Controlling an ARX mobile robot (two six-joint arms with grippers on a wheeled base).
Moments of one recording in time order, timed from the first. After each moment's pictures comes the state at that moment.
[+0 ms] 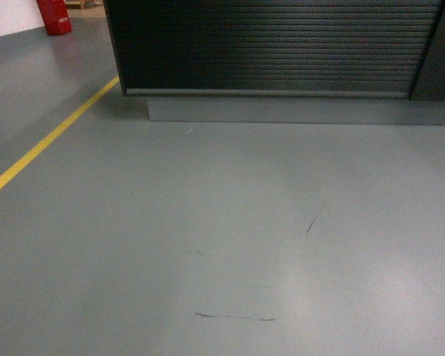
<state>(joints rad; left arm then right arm) 0.00 0.01 0.01 0.00 0.00 0.00 0.00 0.00 0.01 -0.01 0.00 -0.01</state>
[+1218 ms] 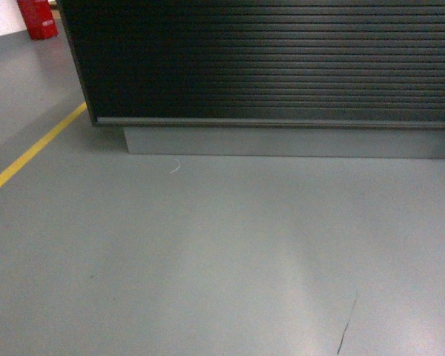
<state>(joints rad) 0.00 0.01 0.01 0.00 0.00 0.00 0.00 0.00 0.01 -0.01 0.00 -0.01</state>
